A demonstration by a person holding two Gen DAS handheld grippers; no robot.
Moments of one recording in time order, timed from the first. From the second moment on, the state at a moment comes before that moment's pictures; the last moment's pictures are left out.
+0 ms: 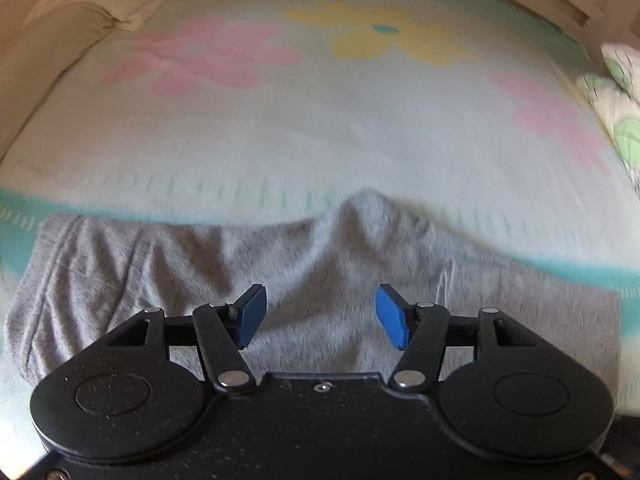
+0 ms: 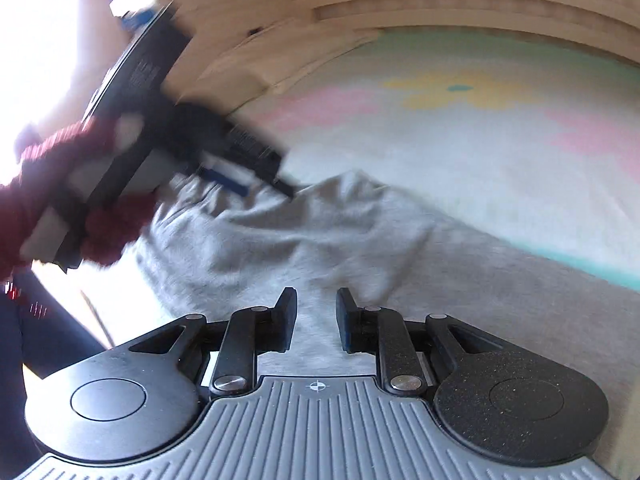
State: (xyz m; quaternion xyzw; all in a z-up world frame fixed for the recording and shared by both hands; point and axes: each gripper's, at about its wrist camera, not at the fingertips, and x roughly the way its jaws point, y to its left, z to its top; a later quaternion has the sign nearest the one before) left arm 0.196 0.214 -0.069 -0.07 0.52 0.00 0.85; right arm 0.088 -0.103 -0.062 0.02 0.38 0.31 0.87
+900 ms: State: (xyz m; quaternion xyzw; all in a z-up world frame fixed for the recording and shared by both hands) left arm 0.158 0.104 -0.095 -0.06 0.54 -0.12 0.83; right arm 0.108 -0.238 -0.041 0.13 0.34 0.13 0.92
